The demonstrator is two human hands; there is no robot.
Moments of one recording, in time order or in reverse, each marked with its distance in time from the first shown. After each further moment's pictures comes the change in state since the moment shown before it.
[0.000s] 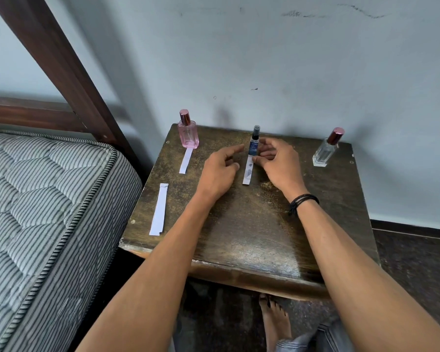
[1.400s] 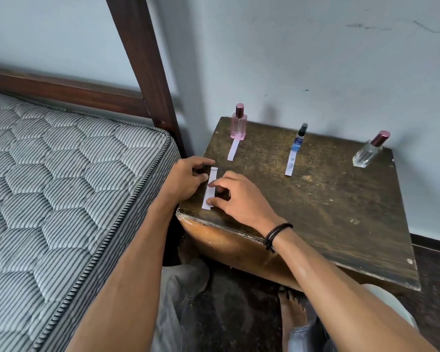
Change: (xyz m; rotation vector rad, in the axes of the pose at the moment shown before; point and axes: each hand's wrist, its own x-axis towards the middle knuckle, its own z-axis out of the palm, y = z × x) left_hand -0.080 -0.064 -0.156 0.308 0.075 0.032; right_hand -0.120 -0.087 0.103 -0.246 -0.474 -0.435
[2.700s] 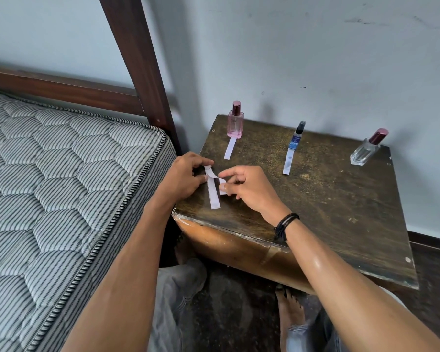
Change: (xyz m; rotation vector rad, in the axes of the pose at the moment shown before) left_hand 0.008 0.000 0.004 0.133 -0.041 0.038; right_hand 0.006 0.014 -0.021 0.515 0.038 0.316
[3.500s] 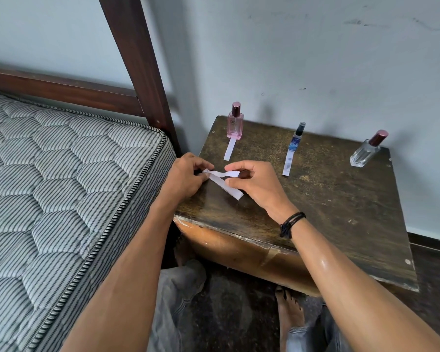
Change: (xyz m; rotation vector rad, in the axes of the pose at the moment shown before) left_hand 0.001 0.012 0.003 -0.003 0.044 -0.106; right_hand 0.002 0.001 -0.013 0.025 0.120 -0.074
